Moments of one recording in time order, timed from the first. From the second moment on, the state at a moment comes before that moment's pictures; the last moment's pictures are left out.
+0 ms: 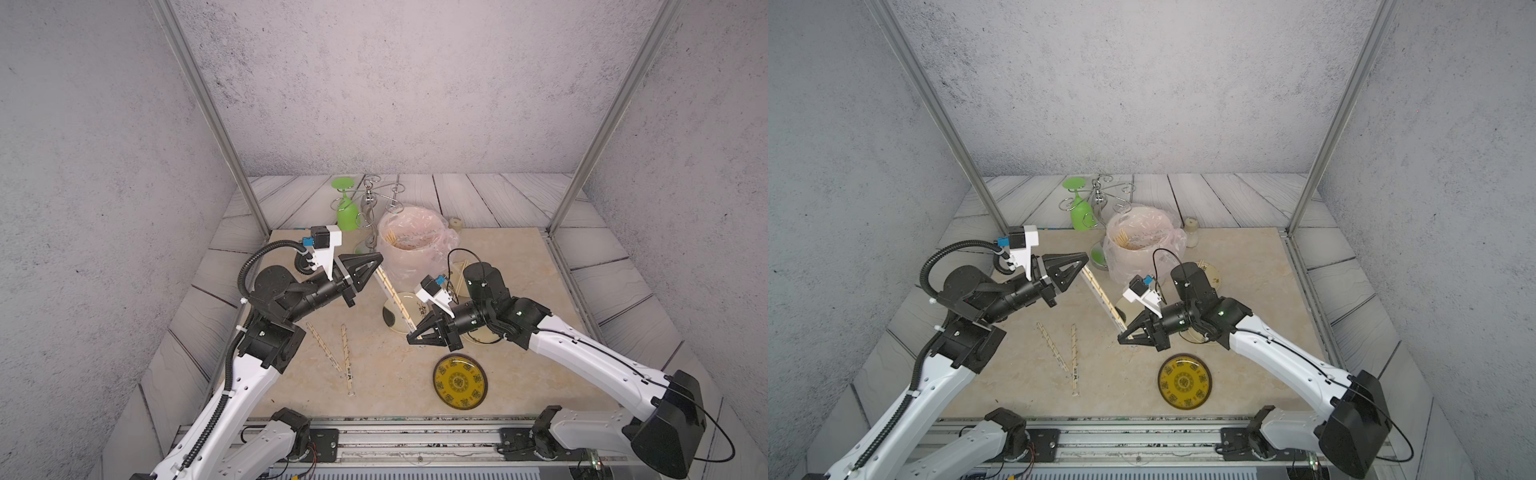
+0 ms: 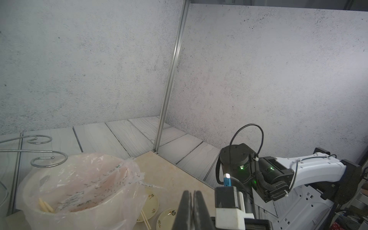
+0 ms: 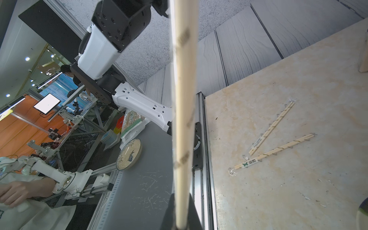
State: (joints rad) left arm -0.42 0.90 0.96 0.17 0.63 -0.42; right arm 0.76 1.25 1.05 -0.31 -1.06 0.13
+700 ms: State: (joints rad) left arm -0.38 1.03 1.08 0.12 0.41 -0.42; right arm 0.86 1.34 1.26 -0.18 -0.90 0.87
